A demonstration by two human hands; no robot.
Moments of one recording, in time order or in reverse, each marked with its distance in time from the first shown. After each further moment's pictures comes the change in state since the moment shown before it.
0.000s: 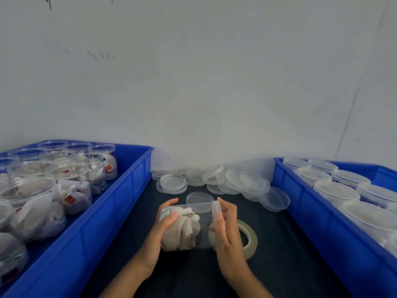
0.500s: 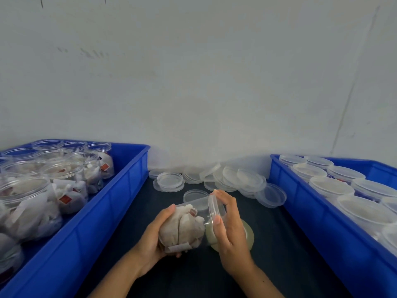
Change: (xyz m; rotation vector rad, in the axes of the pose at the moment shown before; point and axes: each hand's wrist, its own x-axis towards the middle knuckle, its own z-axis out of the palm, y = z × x) left_hand 0.000 0.015 0.001 -0.114 -0.235 -0.273; right_hand 0.001 -0.003 -0.018 -0.250 0.008 -0.239
